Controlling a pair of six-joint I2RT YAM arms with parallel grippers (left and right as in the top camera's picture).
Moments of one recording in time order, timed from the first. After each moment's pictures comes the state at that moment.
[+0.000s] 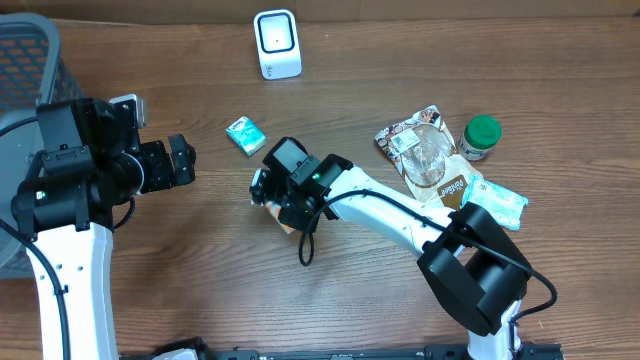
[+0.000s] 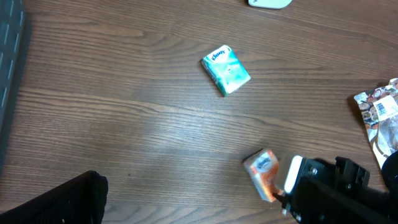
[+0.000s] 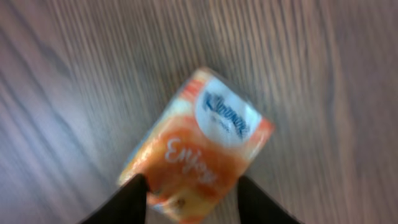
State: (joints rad) left arm 0.21 1.26 1.32 -1.05 0.25 -0.05; right arm 0.82 2.01 1.43 -0.68 -0.09 -0.50
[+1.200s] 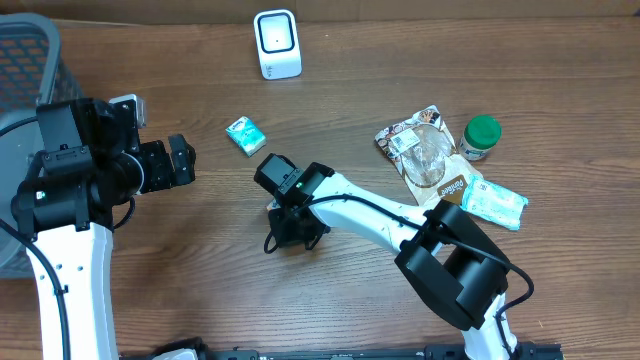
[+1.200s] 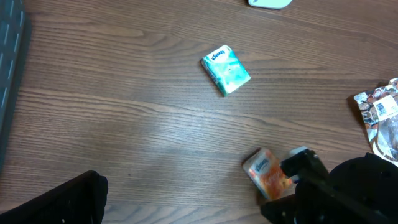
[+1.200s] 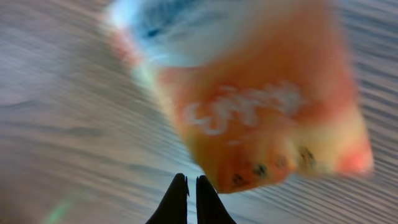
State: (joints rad) left arm 0.21 1.26 1.32 -1.05 0.25 -0.05; right arm 0.88 2.09 1.47 -0.83 -0.21 0.60
